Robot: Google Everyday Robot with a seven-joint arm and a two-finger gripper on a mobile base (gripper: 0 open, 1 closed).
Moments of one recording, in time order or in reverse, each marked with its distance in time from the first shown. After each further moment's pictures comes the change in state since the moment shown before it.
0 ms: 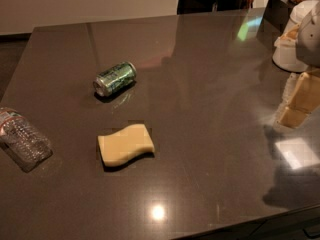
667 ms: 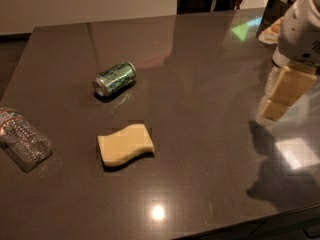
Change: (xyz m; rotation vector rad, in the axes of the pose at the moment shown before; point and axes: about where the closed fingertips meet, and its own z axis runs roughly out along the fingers) arm -0.030 -0.006 0.005 0.007 -0.049 -0.036
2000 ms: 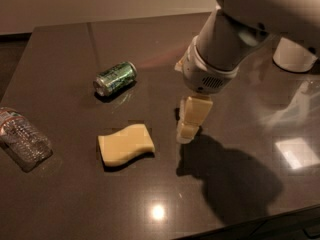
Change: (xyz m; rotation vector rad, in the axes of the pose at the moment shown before) arm -0.115 0.031 0.109 -0.126 -0.124 -0.185
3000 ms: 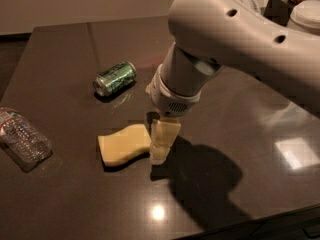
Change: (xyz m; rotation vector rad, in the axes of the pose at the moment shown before) arm -0.048 0.032 0.059 -0.088 -0.048 -0.082
